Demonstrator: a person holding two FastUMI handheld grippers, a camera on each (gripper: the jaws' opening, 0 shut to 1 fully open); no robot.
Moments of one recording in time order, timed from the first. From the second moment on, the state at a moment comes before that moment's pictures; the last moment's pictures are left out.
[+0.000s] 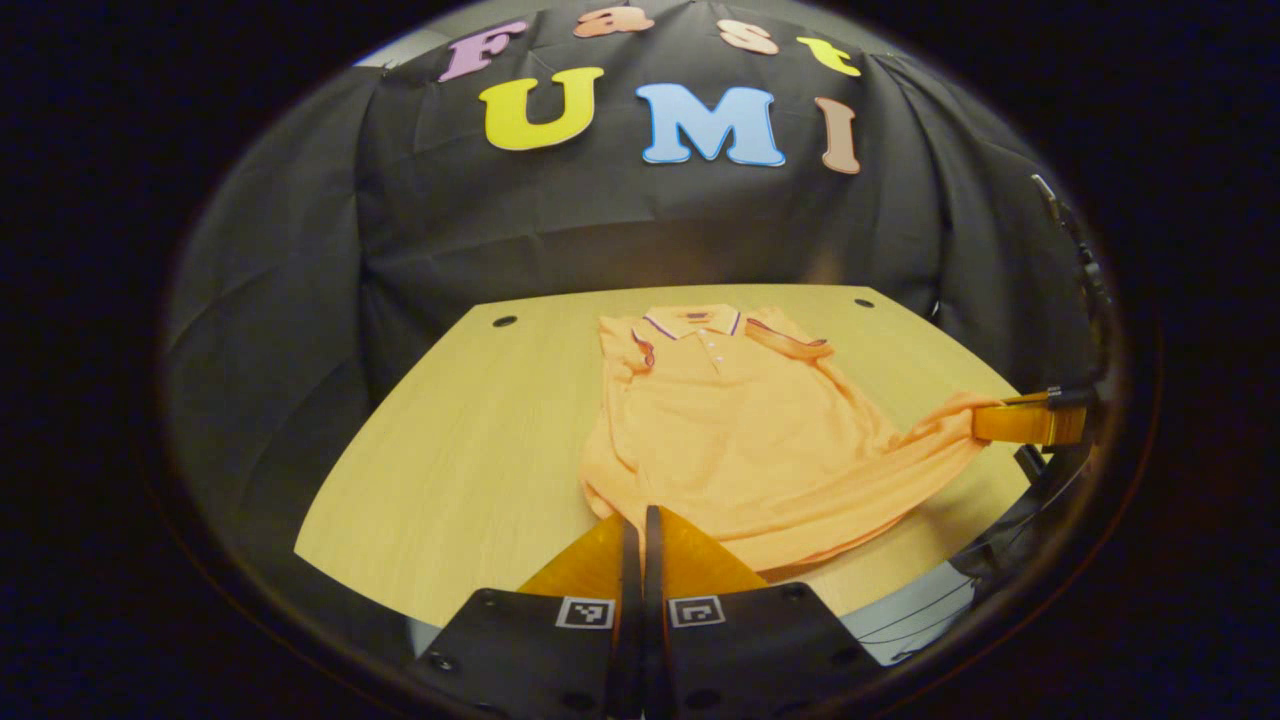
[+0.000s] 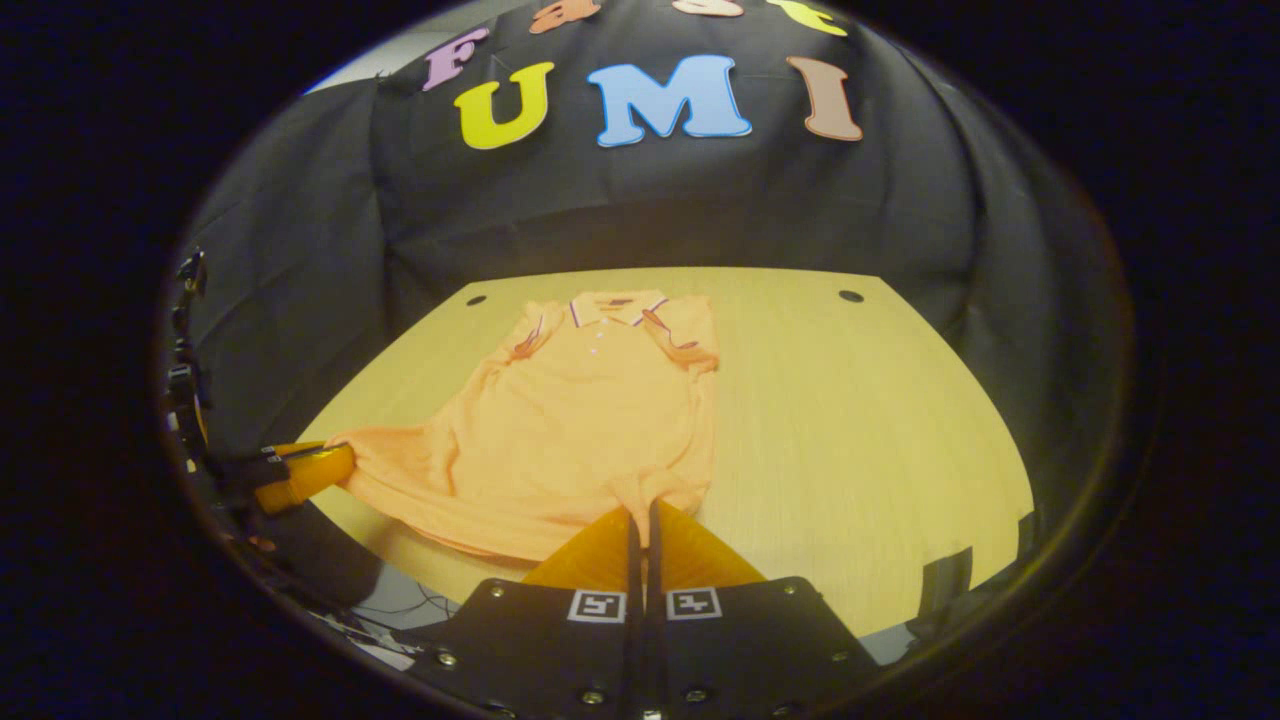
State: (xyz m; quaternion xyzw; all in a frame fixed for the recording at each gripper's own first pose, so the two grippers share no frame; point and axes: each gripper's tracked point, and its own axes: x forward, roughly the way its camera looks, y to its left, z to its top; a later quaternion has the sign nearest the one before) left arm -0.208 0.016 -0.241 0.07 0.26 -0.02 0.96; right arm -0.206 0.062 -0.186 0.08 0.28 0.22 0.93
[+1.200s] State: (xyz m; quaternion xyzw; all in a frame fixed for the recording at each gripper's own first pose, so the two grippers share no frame) left arm 0.135 0.018 -0.212 0.04 0.24 -0.07 0.97; right arm 0.066 0.118 -0.138 0.06 0.26 0.16 0.95
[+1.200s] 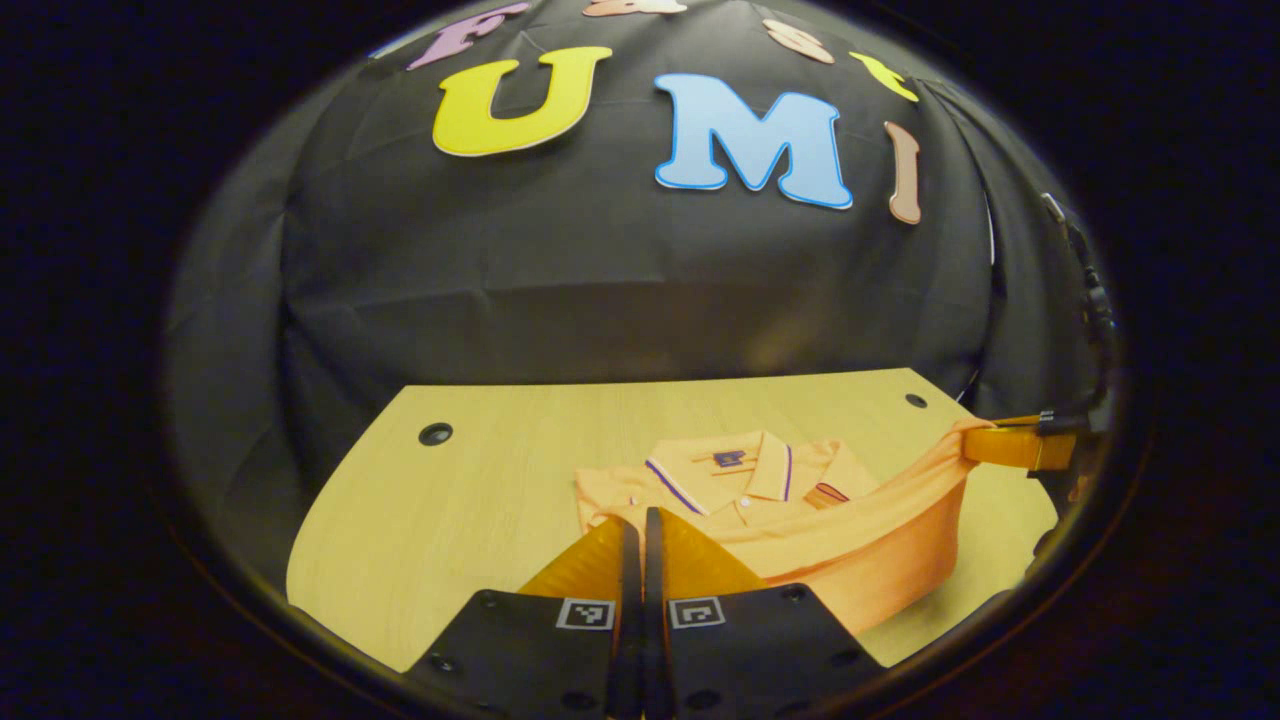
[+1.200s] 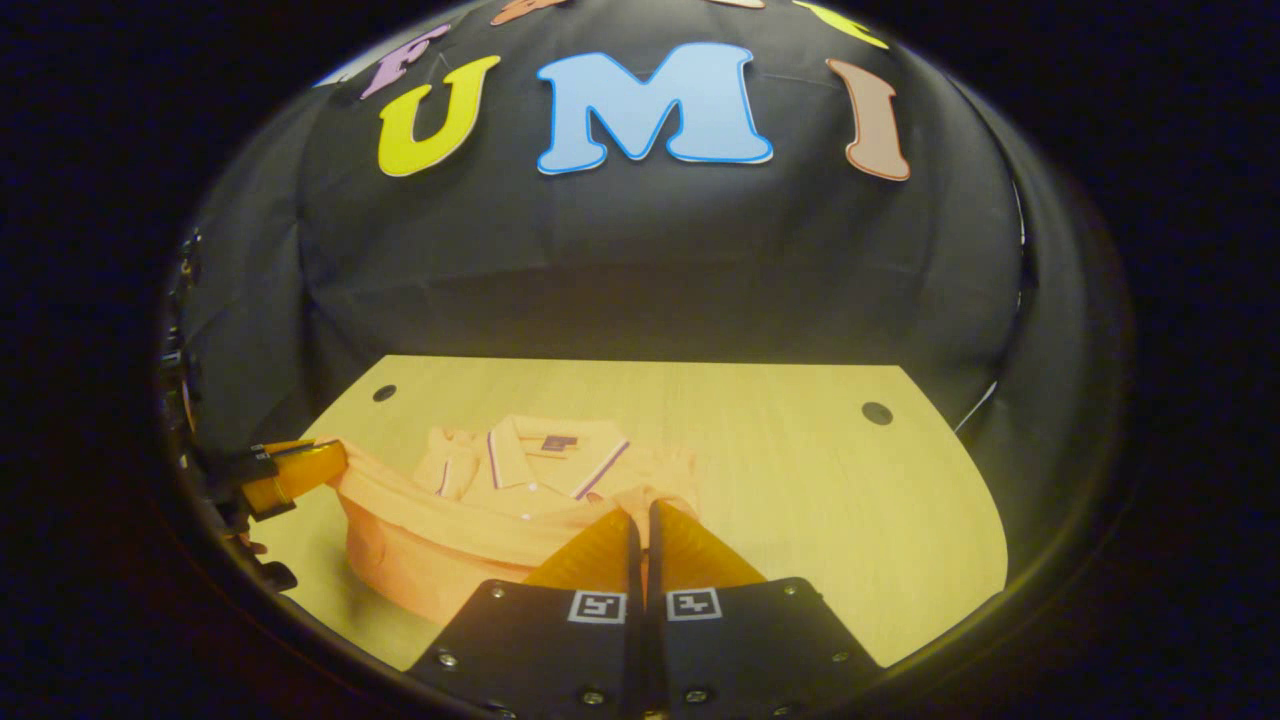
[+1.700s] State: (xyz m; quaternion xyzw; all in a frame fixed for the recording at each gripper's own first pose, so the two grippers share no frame) left arm 0.240 0.031 -0.246 0.04 0.25 -0.09 0.96; right arm 0.160 0.136 -0.160 0.04 0.27 0.13 0.95
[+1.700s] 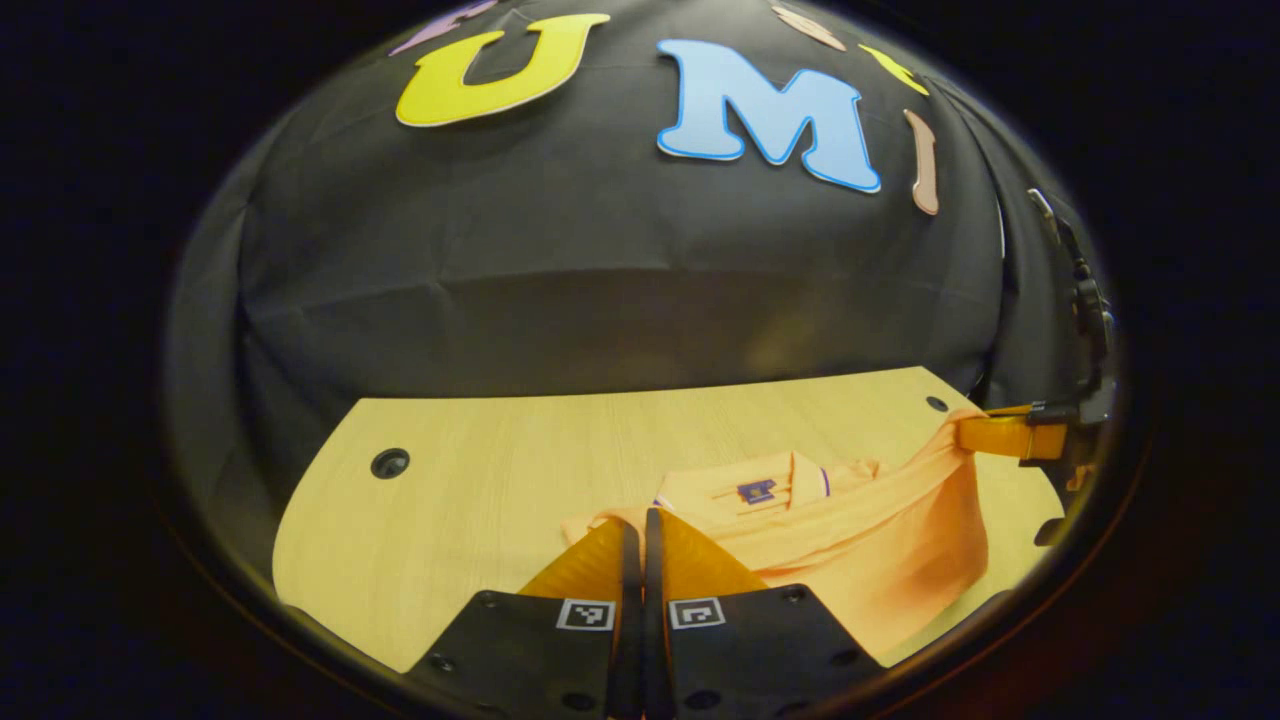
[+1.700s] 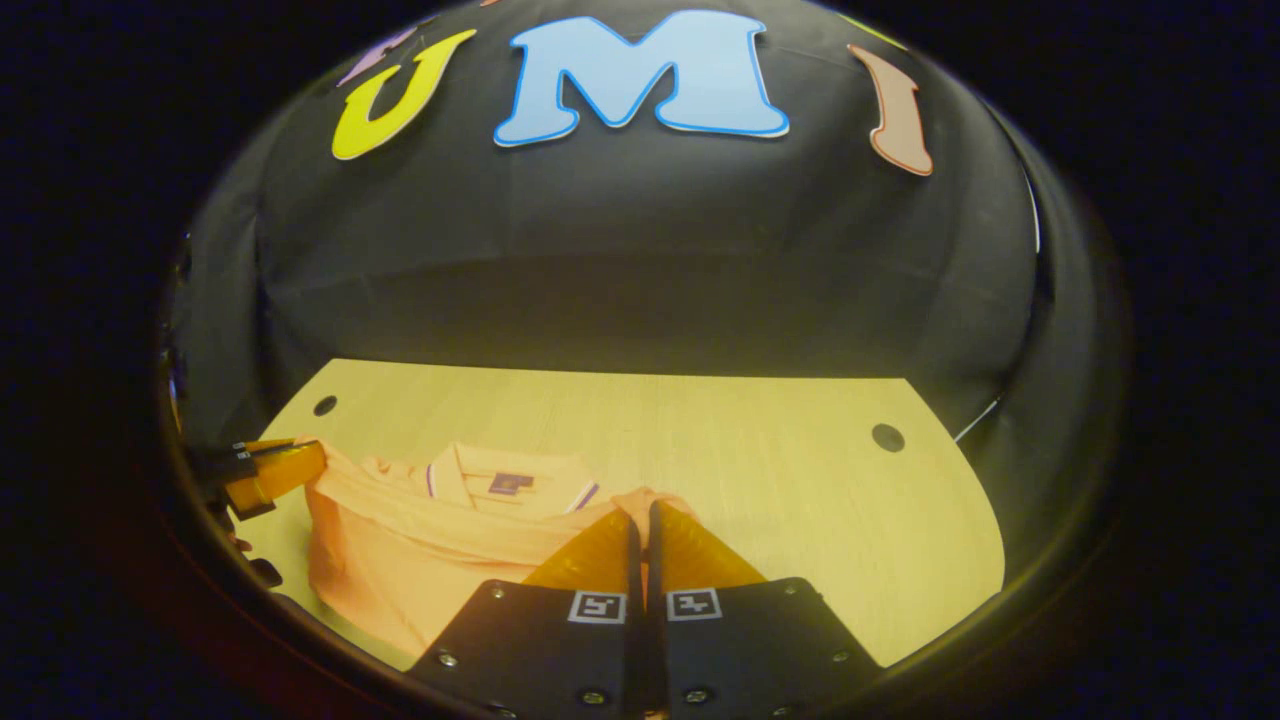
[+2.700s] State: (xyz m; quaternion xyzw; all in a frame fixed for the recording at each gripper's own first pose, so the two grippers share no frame) left arm 0.287 0.035 -0.289 0.04 0.27 -0.08 0.96; right arm 0.205 0.155 -0.197 0.00 0.30 0.11 0.95
